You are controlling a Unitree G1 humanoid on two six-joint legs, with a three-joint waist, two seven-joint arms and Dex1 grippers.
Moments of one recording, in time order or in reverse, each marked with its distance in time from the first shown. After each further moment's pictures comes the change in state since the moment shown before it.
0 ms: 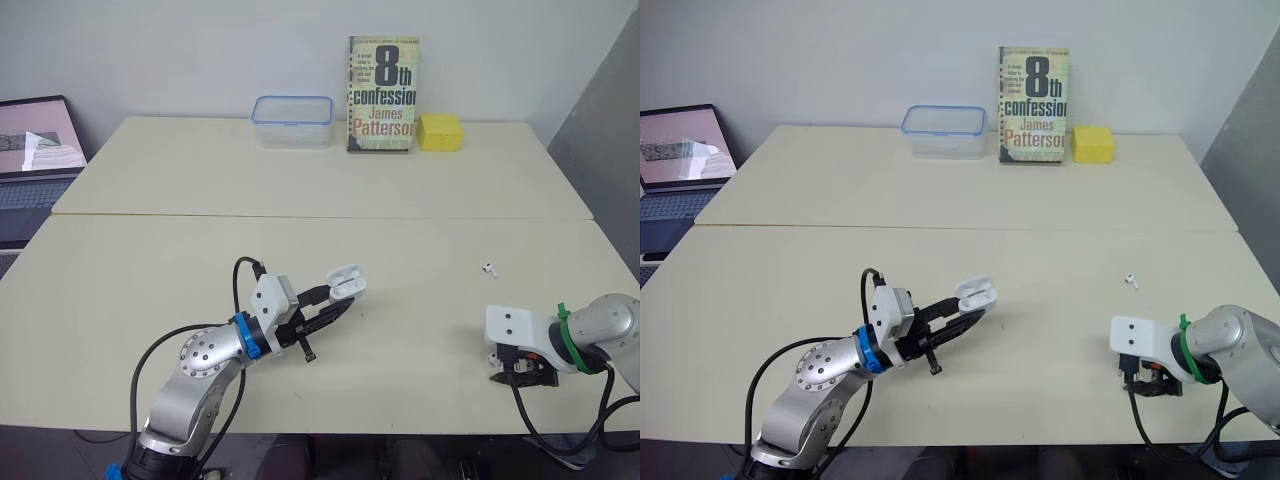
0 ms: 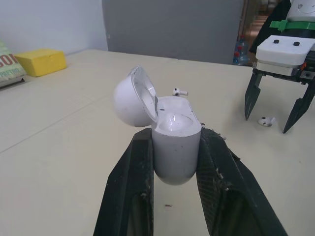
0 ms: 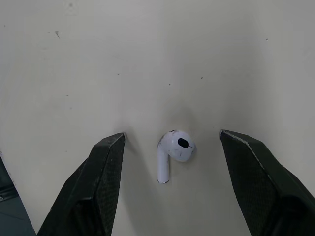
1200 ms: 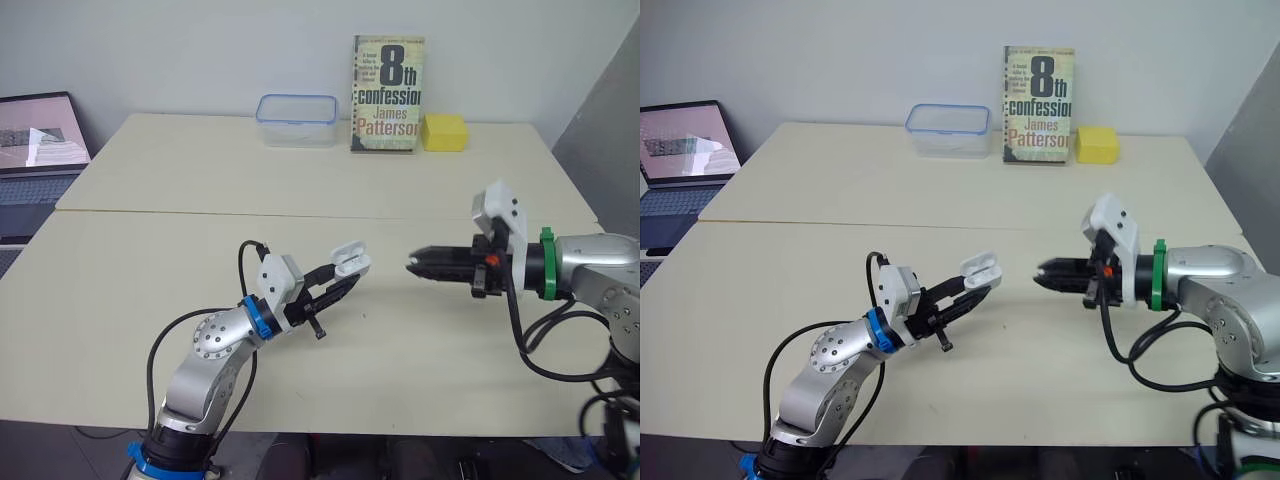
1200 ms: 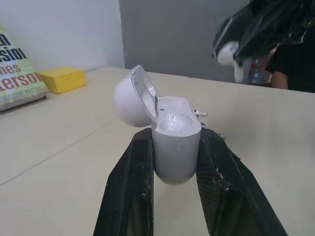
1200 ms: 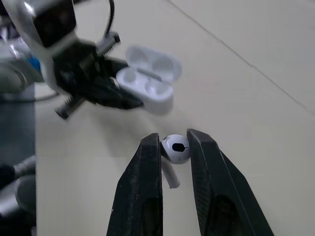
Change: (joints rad) left arm -0.115 -0.071 -0.005 0.074 0.008 -0.001 0.060; right arm -0.447 0.674 -0.464 -0.056 0.613 0.502 -0.262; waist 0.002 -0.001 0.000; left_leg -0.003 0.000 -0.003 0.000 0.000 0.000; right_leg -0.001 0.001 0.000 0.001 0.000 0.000
